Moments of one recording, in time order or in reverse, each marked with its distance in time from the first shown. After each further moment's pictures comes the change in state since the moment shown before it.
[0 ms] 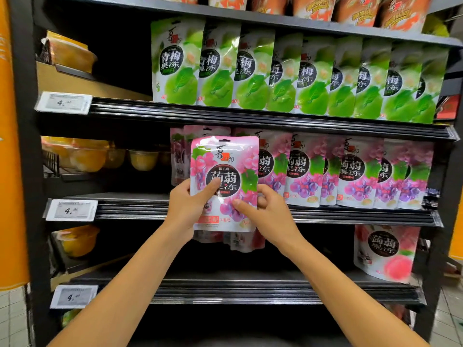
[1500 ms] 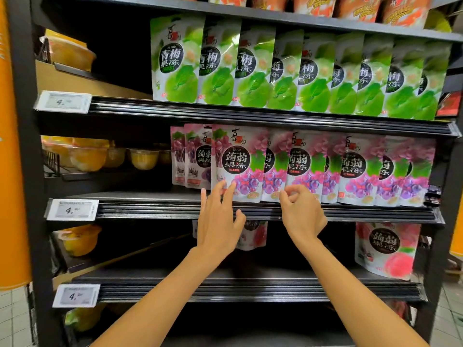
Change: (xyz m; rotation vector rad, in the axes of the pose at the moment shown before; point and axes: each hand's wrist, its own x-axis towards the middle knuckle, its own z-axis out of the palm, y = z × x) left_hand -0.020 -0.048 0.033 1.038 -0.047 0.568; right_hand 0.019 0.042 -0.034 -0.651 0.639 0.210
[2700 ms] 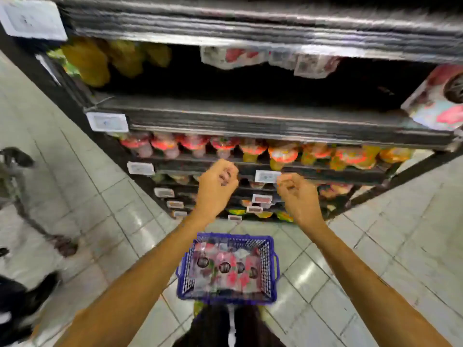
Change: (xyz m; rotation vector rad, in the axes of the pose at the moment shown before) left_hand -0.359 -0.073 0.088 -0.519 -0.480 -0.823; right_hand -0.325 0.243 0.012 0.121 -0.868 0.363
